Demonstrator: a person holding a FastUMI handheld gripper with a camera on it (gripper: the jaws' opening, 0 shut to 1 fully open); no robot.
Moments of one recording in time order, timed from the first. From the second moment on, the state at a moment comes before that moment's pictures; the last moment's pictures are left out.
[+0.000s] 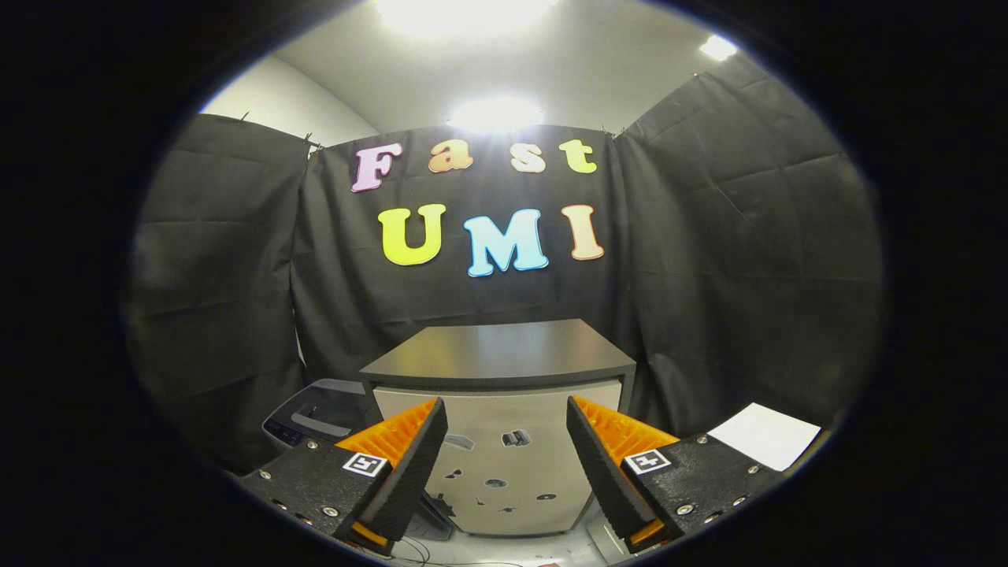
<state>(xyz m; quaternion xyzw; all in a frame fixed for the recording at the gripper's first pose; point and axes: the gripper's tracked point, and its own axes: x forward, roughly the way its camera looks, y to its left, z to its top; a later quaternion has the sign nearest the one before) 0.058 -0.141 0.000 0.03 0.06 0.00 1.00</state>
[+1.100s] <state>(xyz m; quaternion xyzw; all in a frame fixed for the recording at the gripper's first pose) 0.032 -0.147 0.005 0.03 0.08 -0.01 1.00</state>
